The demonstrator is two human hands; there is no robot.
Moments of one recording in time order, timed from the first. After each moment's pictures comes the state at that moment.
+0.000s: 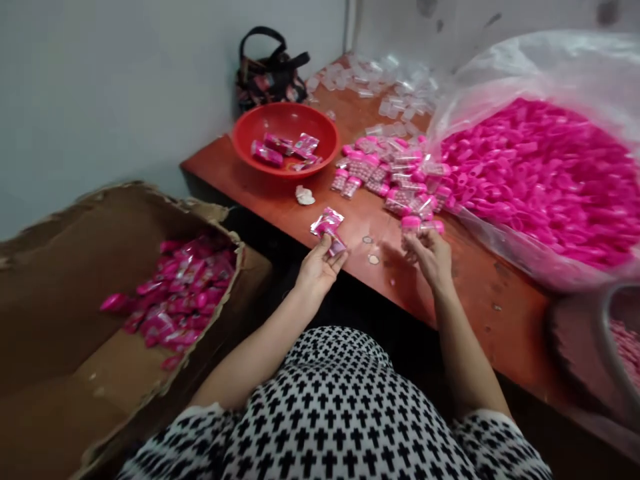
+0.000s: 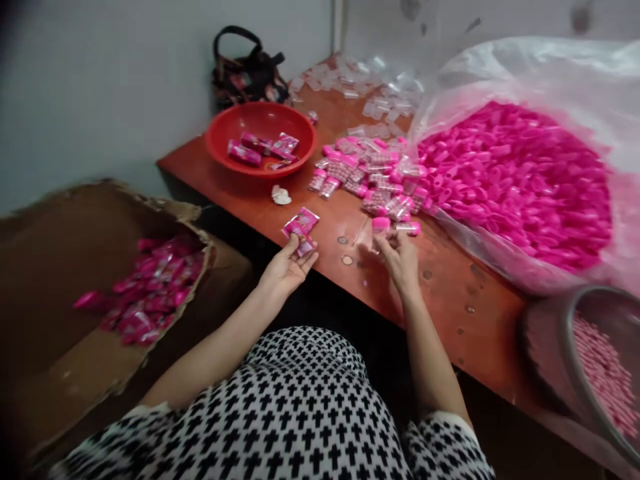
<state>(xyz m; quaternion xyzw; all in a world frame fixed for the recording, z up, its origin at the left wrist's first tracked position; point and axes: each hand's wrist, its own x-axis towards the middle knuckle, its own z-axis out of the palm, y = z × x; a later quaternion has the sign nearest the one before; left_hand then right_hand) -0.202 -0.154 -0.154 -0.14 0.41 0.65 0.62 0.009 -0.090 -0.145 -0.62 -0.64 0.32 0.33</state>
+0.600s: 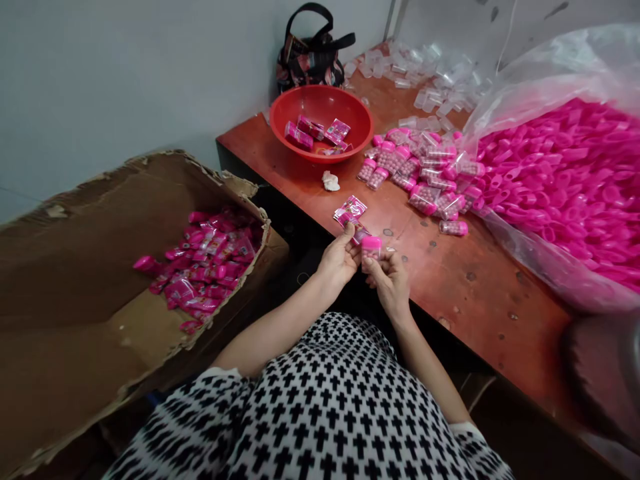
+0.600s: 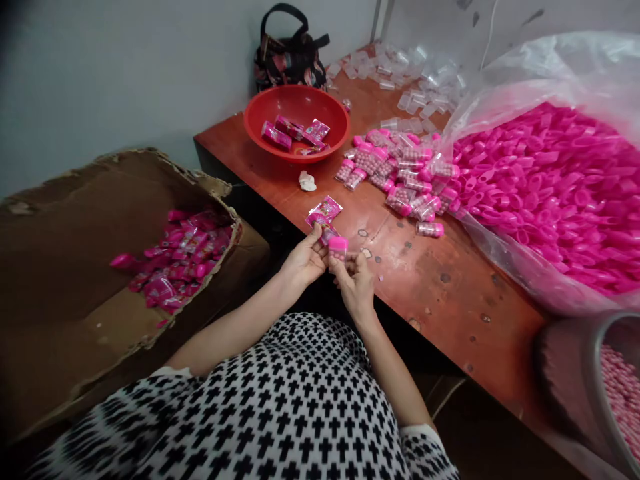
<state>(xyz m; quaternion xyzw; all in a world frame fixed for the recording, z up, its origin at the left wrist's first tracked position) -0.200 -0.165 -0.155 -0.13 0.36 0.66 0.65 -0.081 -0.184 -0.164 -0.51 -0.54 0.55 0.39</state>
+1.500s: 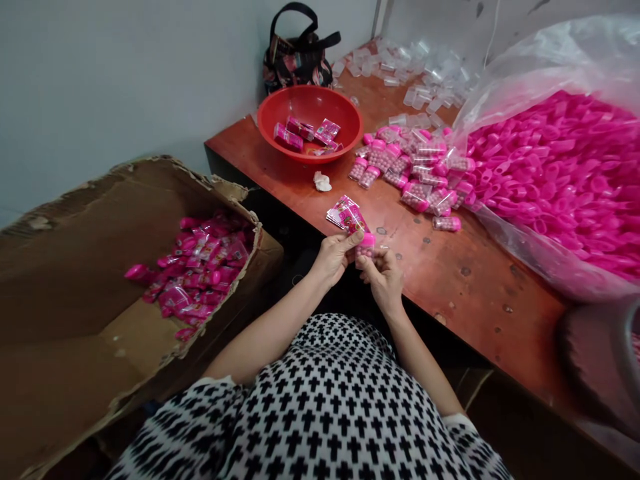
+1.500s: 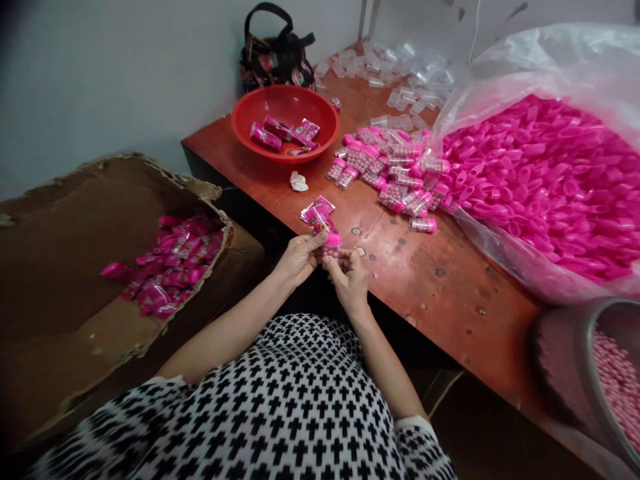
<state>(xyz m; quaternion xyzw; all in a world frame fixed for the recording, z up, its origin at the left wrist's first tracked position) -0.203 -0.169 -0.160 0.14 0.39 0.61 0.67 -0.084 -0.178 -0.171 -0.48 -0.54 0.54 0.43</state>
